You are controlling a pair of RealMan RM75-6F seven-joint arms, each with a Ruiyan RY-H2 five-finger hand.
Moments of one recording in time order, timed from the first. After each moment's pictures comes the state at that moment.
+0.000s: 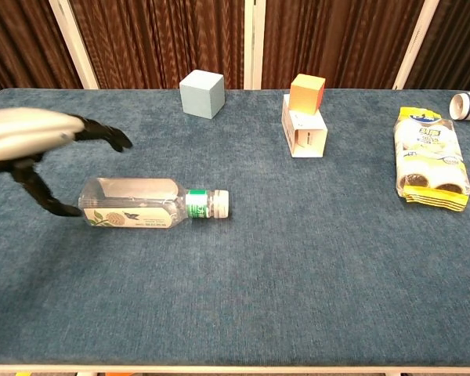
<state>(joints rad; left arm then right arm) -0.57 -1.43 -0.13 -1.62 1.26 0.85 0.39 0.18 -1.00 0.07 -1.70 -1.53 1.37 0.08</state>
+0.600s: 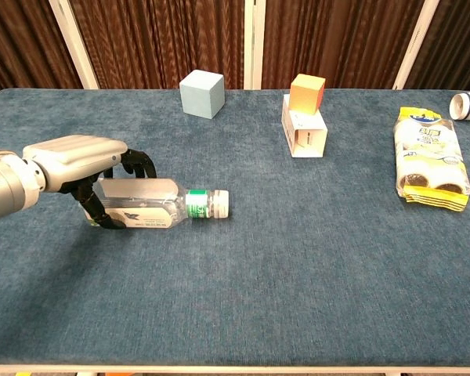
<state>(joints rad) -0.64 -1.63 -0.13 -1.49 1.08 0.90 0.48 0.18 -1.00 0.06 -1.68 -1.53 1.37 0.09</state>
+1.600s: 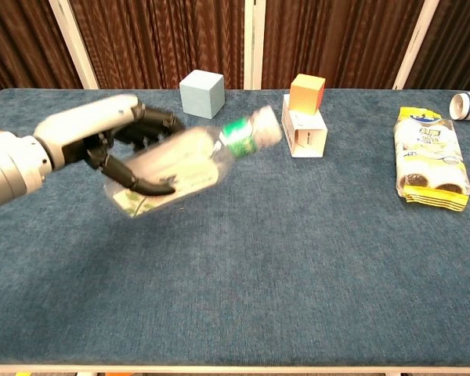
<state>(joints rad) -0.62 -1.62 -0.12 -1.45 1.52 1.04 -0.34 0.38 -0.86 0.08 -1.83 -1.64 1.13 0.37</state>
